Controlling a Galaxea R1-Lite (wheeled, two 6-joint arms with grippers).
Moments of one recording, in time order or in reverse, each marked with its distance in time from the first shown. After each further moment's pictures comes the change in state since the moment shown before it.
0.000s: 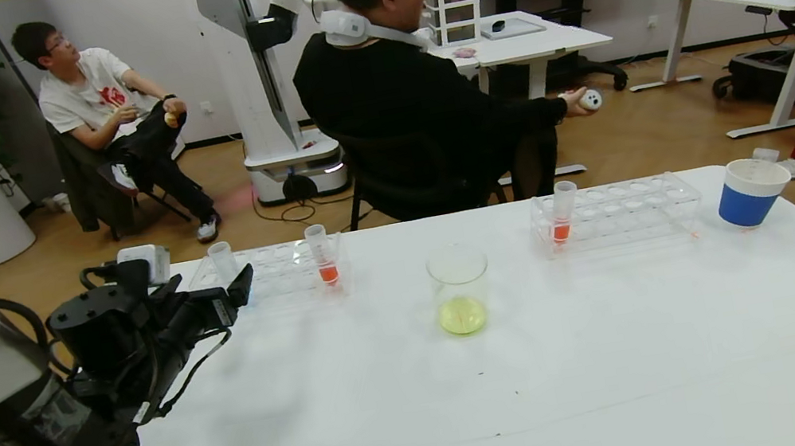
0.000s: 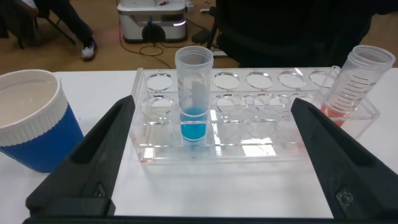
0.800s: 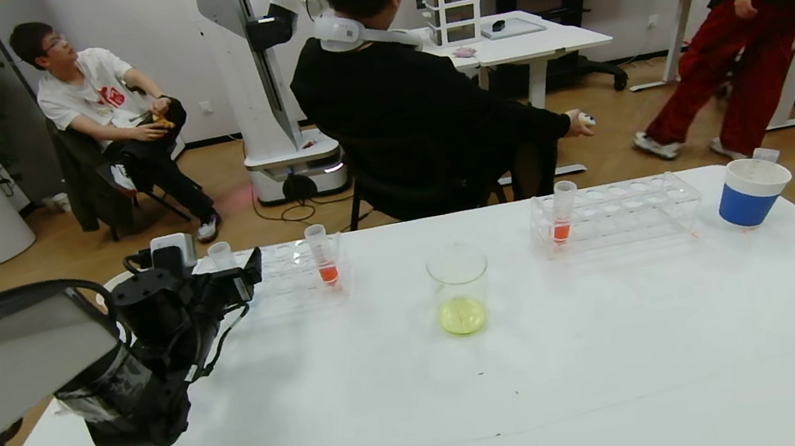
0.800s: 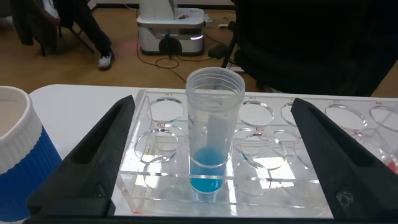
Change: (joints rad) left arm -0.006 0.206 -0.274 0.002 0.098 -0.005; right arm 0.000 0.000 0.000 0.000 0.000 0.000
